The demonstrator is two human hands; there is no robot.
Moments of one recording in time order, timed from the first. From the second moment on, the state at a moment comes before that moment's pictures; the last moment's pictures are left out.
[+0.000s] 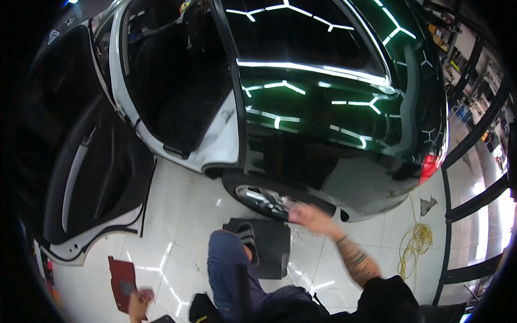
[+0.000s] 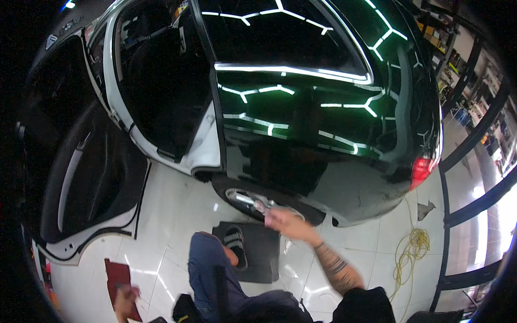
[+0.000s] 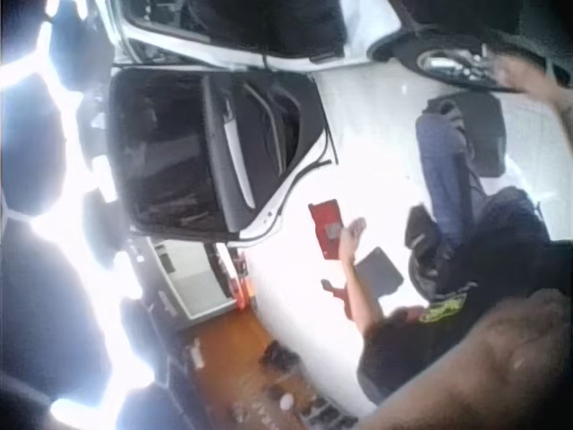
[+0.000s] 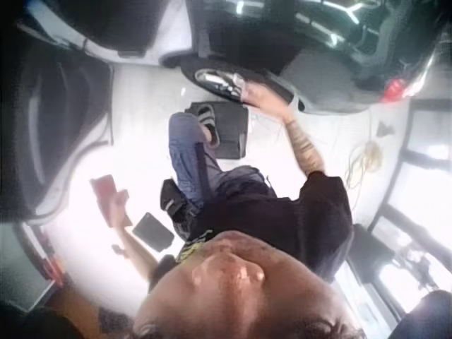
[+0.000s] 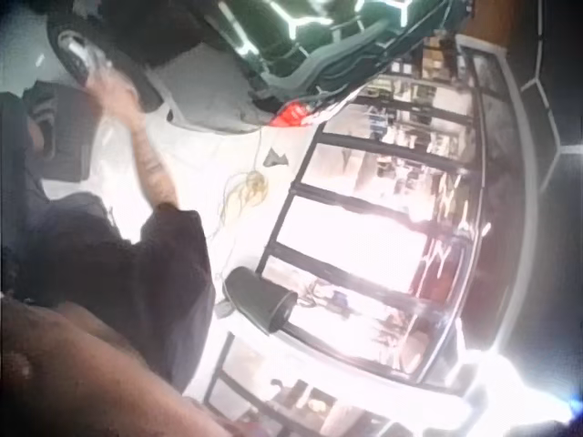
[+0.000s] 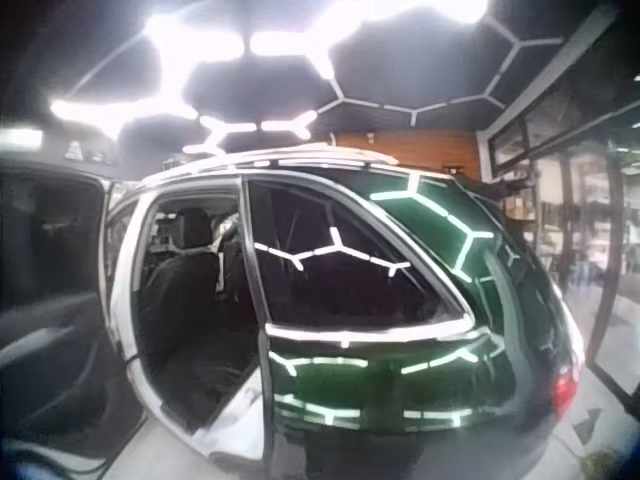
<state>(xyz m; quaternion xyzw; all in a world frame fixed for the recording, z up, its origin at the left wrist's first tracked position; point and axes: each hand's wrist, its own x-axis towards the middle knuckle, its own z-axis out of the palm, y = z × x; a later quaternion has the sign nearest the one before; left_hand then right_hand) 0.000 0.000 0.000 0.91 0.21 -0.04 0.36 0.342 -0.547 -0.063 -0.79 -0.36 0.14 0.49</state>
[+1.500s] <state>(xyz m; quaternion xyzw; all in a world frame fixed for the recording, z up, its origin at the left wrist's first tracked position) 0.927 -0.191 0.622 0.90 -0.23 0.26 0.27 0.846 -0.503 0.561 -0.85 0.05 -0.46 0.27</state>
